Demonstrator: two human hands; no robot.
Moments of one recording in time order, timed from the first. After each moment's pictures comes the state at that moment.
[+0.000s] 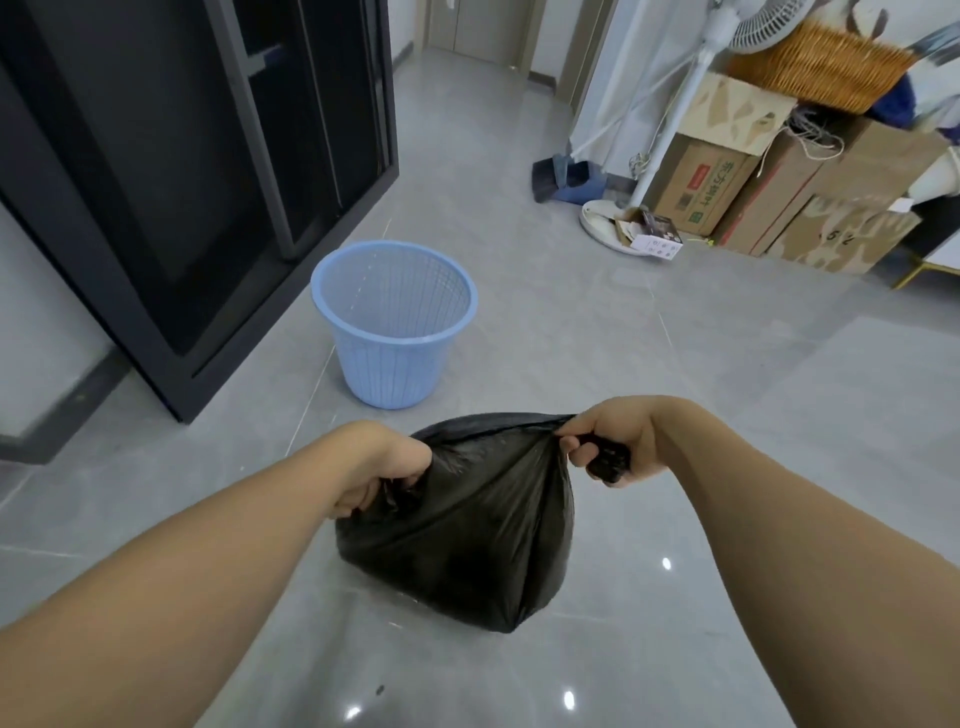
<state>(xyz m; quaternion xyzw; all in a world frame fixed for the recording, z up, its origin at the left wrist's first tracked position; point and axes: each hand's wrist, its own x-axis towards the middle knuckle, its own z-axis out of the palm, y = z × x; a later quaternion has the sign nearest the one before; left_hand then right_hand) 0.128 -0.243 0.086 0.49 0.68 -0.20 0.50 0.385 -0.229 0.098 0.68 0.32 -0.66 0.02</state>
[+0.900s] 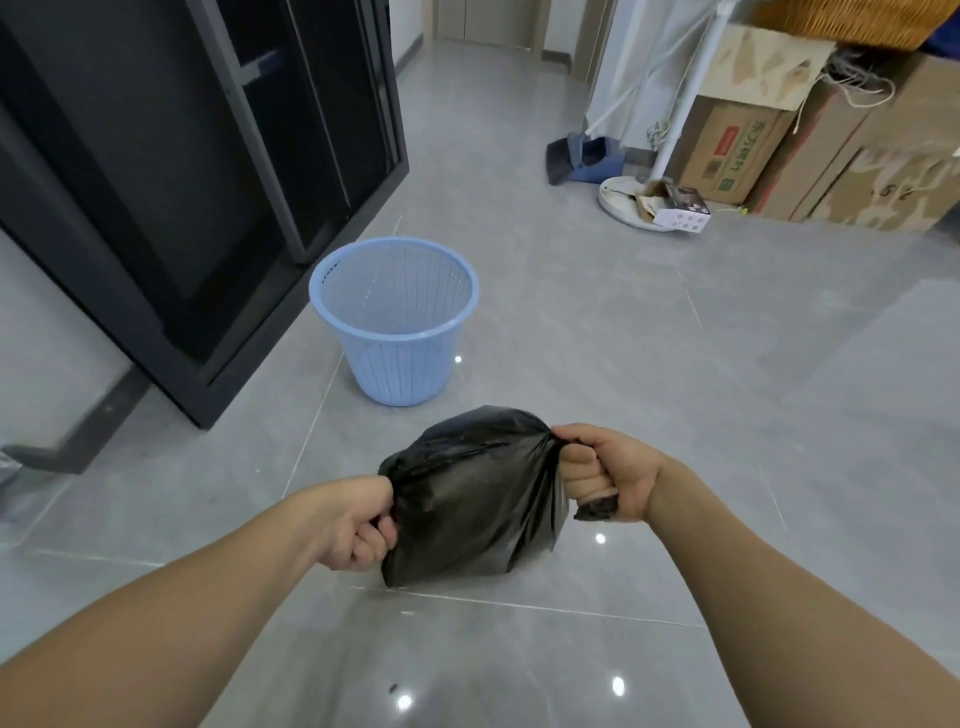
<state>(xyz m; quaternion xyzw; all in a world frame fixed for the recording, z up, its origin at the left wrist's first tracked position) 0.111 -0.247 -0.013 0.22 0.67 -0.02 0.71 0.402 -0.253 0.015 0.41 0.17 -0.87 -0.24</state>
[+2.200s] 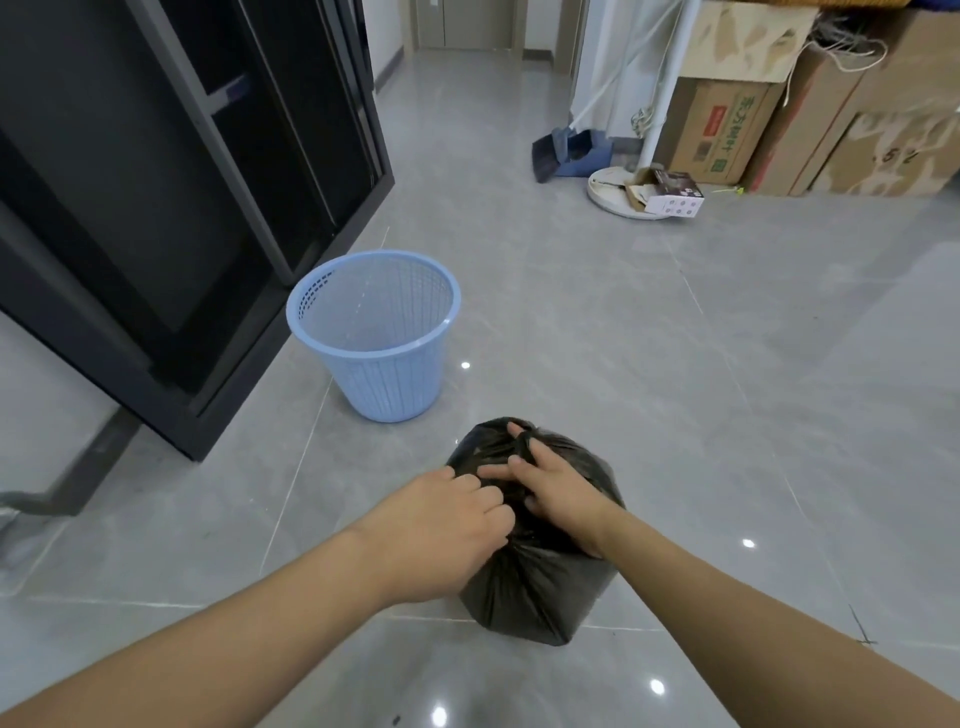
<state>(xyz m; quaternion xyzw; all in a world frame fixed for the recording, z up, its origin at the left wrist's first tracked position) 0.180 -0.275 0.034 0.97 0.22 0.02 -0.07 0.360 -0.266 -0.009 0.57 0.43 -0.62 -0.33</state>
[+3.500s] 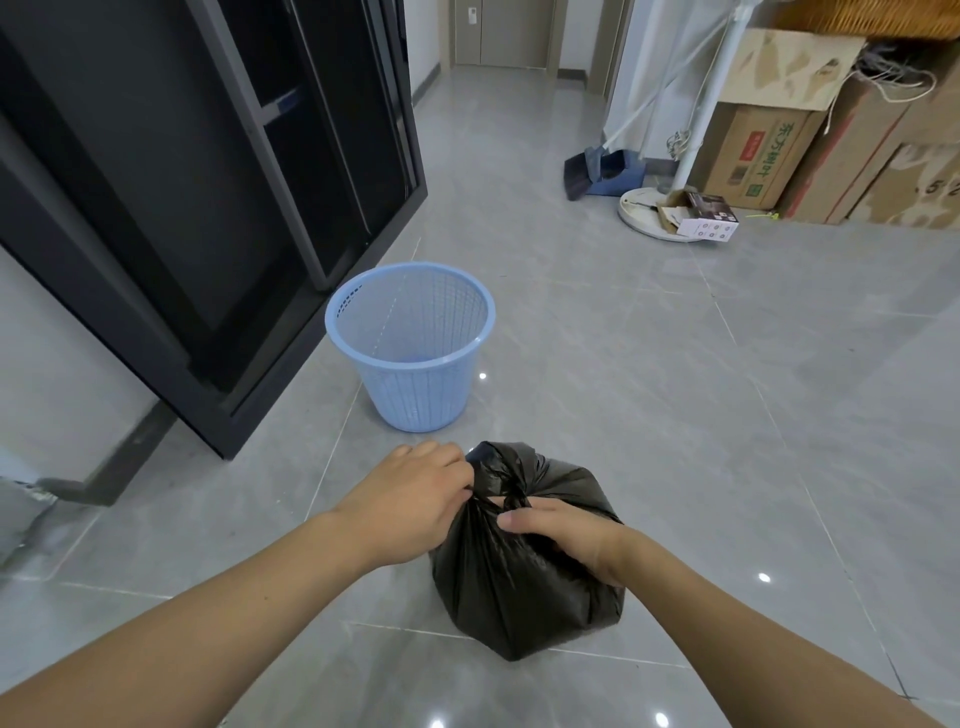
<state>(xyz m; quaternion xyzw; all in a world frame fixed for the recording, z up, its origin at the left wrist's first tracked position) 0.133 -0.239 0.024 0.91 0.41 0.08 0.08 0.347 -0.264 -0.005 0.53 0.48 -0.68 -0.15</state>
